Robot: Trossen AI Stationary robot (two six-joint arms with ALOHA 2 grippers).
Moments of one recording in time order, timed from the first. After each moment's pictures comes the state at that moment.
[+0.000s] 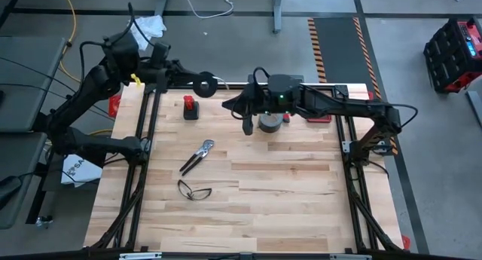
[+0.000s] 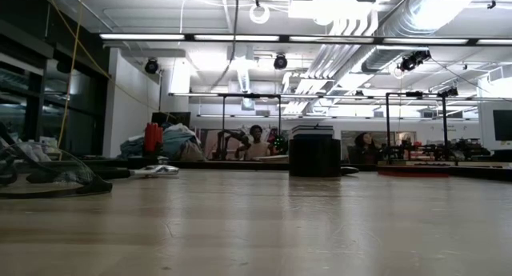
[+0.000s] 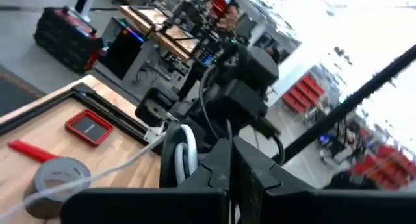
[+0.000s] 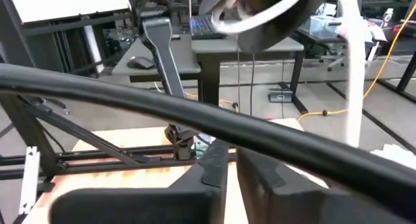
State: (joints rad) left arm 0.55 1.11 1.51 -0.49 0.55 -0.62; right arm -0.12 1.64 1.60 -0.12 -0.05 -0.01
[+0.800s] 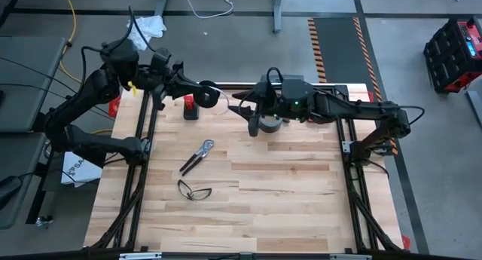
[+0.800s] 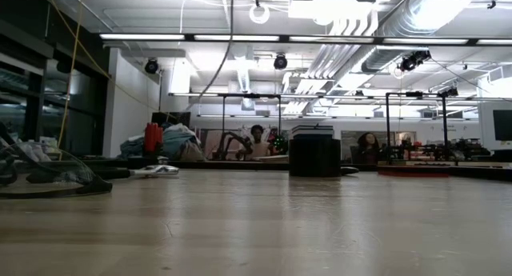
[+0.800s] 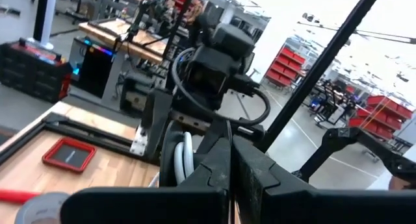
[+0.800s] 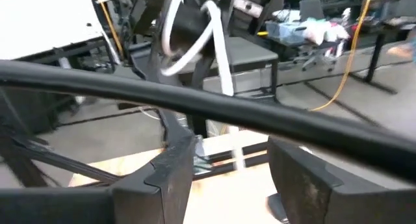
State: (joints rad) left arm 0.43 1.10 1.51 -0.45 0.54 -0.43; right arm -0.03 1.56 1.60 -0.16 0.16 0.11
